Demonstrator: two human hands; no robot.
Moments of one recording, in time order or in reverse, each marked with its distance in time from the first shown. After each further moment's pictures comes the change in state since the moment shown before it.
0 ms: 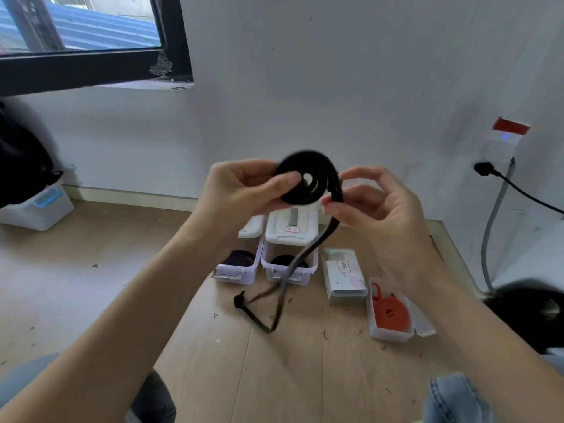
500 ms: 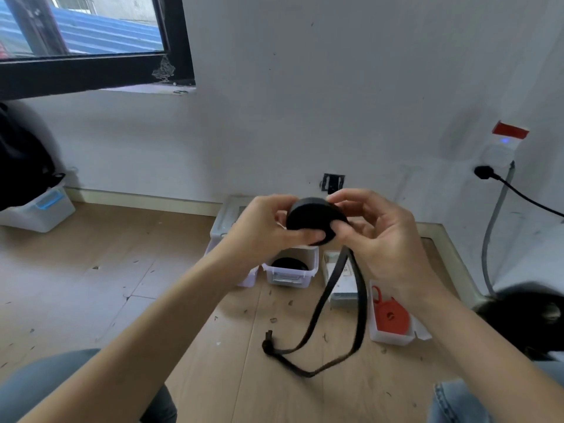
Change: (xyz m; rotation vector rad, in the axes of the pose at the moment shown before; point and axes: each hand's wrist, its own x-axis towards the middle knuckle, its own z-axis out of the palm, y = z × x) left_hand -0.003 -0.023 0.009 0.479 -0.153 -0.047; right_hand -0.007 0.007 0.005 -0.210 0.004 -0.070
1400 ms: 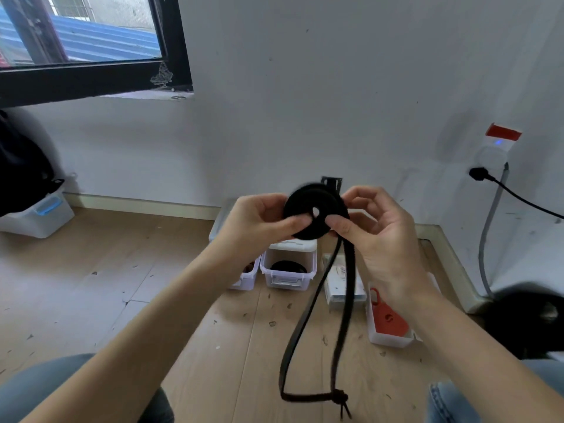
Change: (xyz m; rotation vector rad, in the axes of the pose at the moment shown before) left_hand -0.003 0.002 -0.002 -0.312 0.053 -0.042; right_hand 0.000 0.002 0.001 0.156 0.145 0.089
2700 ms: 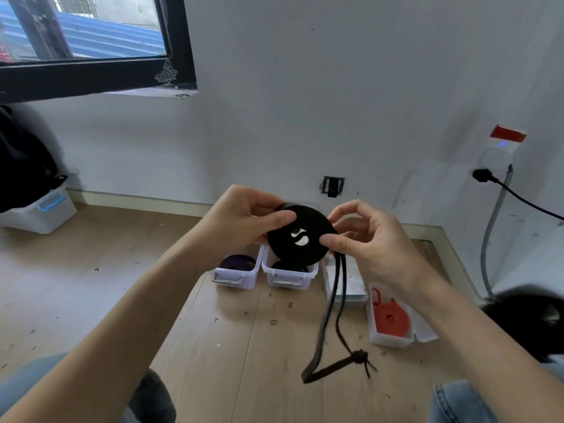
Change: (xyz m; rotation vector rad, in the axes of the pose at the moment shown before) left_hand 0.003 0.007 -0.025 0.170 -0.083 -0.036; right_hand 0.005 0.003 -0.012 -0.139 -0.268 0.203
